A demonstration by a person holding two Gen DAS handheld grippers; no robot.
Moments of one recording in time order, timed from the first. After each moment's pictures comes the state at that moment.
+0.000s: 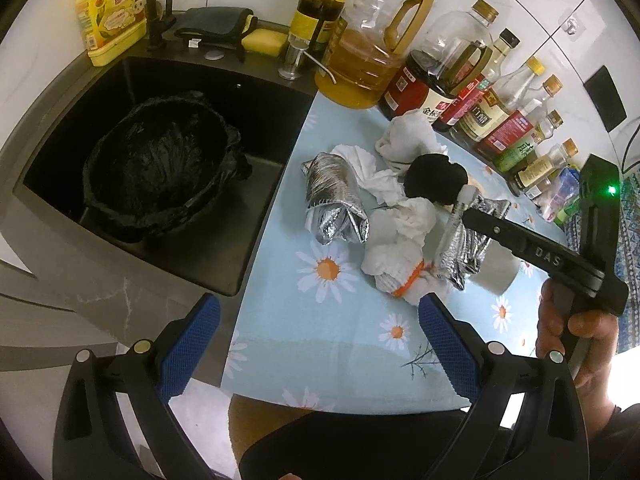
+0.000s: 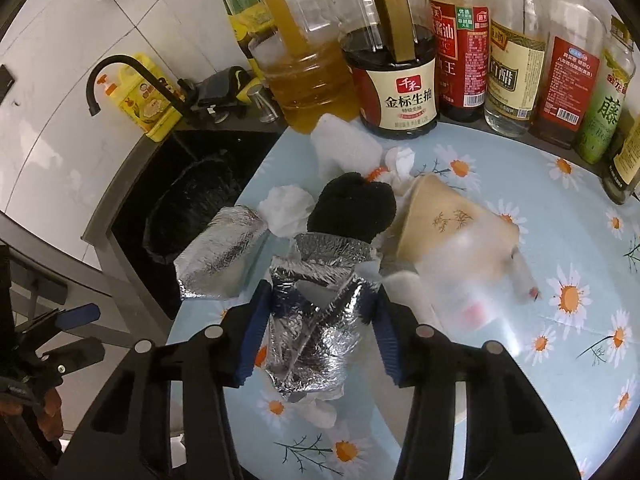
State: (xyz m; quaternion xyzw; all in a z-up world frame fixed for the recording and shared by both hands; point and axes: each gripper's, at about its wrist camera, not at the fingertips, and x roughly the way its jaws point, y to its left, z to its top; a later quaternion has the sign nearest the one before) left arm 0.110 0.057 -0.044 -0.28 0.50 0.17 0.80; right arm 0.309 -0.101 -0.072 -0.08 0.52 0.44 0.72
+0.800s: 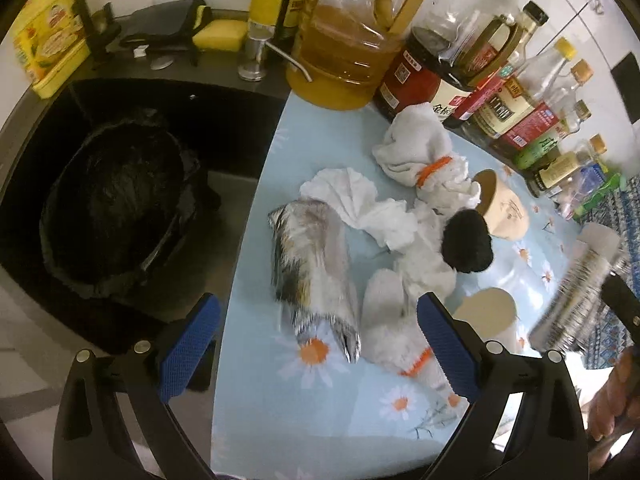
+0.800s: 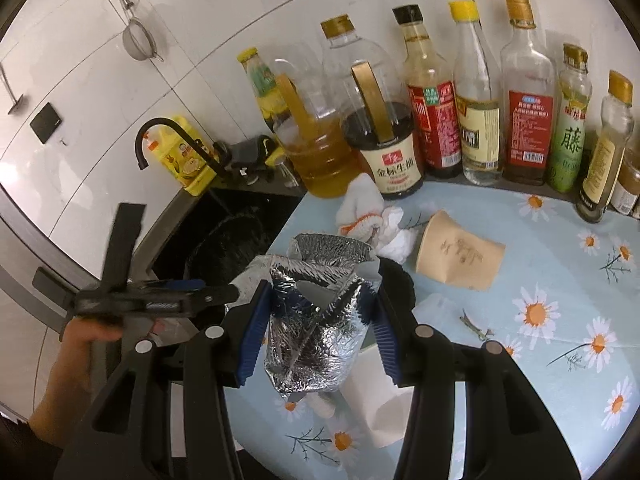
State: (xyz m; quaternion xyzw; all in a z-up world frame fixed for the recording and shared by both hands) left arm 0.208 0.083 -0.086 -0.25 0.54 0.15 0.79; right arm 0.309 -0.166 -0.016 0.00 0.45 0.48 0.75
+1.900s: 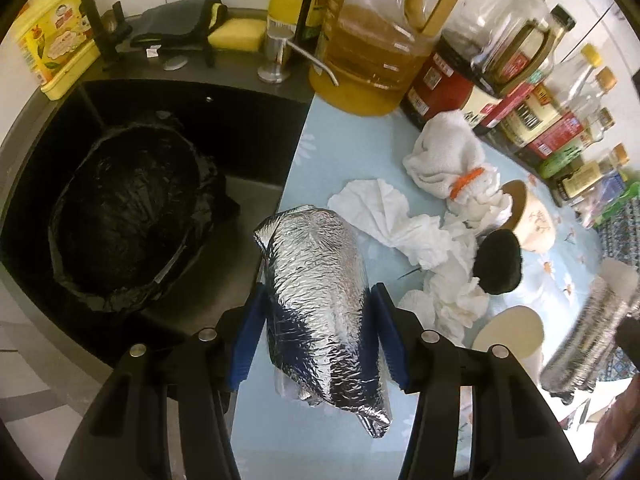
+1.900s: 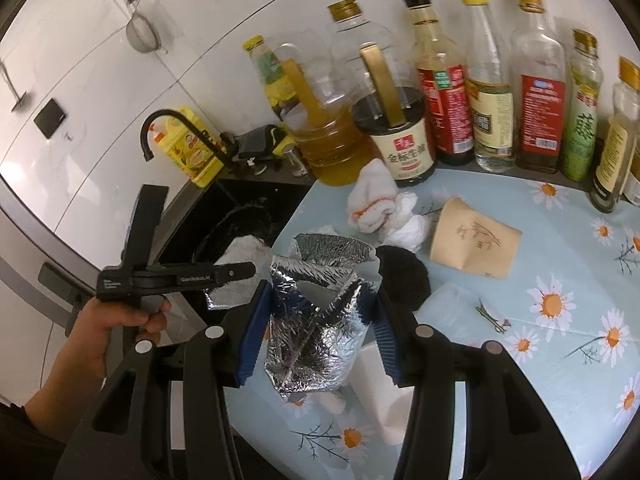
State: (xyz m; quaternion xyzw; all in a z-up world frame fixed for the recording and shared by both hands) left arm 0.211 0.098 -0.090 -0.24 0.54 0.17 0.79; right arm 0.303 -0.155 -0.027 0.00 0.46 0.49 0.74
